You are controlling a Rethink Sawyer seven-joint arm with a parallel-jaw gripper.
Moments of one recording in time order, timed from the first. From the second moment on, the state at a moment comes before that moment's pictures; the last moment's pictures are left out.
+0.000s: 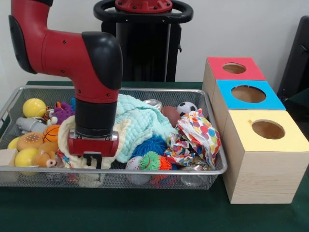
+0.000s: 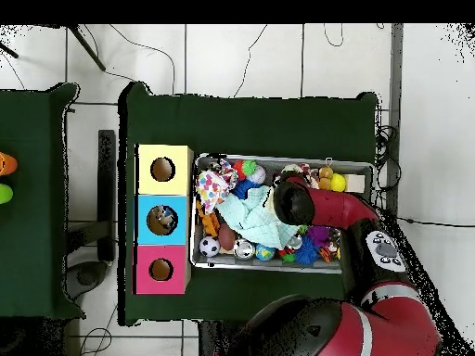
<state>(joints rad) -0.50 -0.32 0.10 1.42 -0.38 0.16 1.53</state>
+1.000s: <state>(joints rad) -0.60 -0.45 0.10 1.62 -0.39 0.07 1.53</state>
